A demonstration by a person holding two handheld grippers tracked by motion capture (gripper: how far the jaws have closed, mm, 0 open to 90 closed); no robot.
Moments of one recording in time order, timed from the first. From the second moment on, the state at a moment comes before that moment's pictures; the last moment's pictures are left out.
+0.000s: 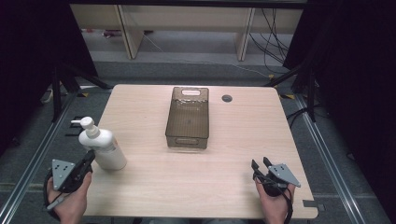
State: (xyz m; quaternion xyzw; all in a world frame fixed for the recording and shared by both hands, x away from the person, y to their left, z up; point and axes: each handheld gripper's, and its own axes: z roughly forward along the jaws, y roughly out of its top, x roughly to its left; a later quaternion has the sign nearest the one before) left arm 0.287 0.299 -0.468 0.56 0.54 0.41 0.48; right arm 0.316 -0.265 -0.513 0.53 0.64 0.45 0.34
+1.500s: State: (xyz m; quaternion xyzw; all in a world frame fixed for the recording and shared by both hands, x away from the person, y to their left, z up) left arm 0.290 0.274 -0.394 0.49 0.50 0.48 0.52; right arm 0.320 -0.268 -0.514 0.52 0.64 0.45 0.33
